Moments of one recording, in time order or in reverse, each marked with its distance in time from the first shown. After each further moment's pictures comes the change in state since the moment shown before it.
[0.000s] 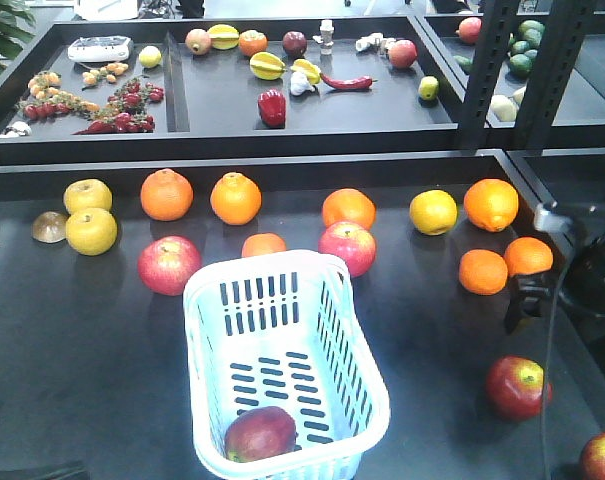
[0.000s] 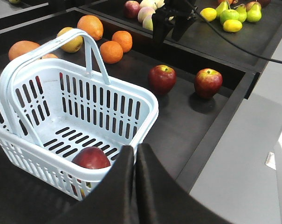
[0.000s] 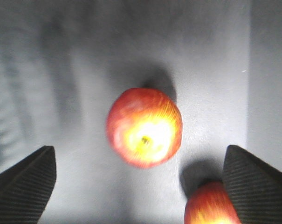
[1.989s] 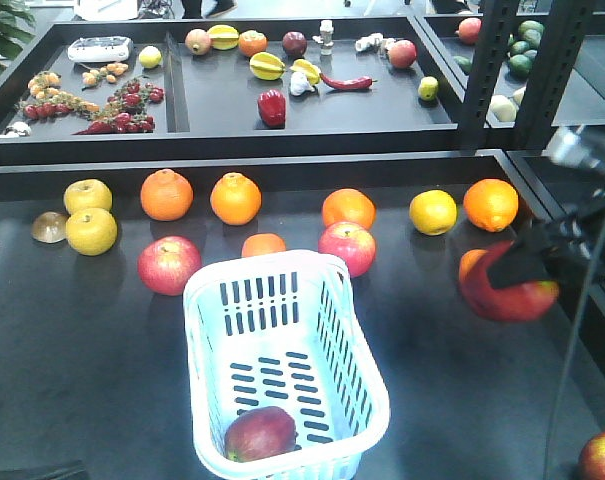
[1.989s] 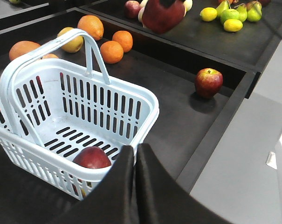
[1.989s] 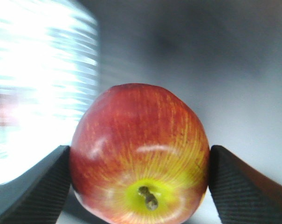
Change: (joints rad) left arm 0.000 0.000 0.000 0.003 0.000 0.000; right arm -0.003 -0.352 0.016 0.399 0.237 -0.342
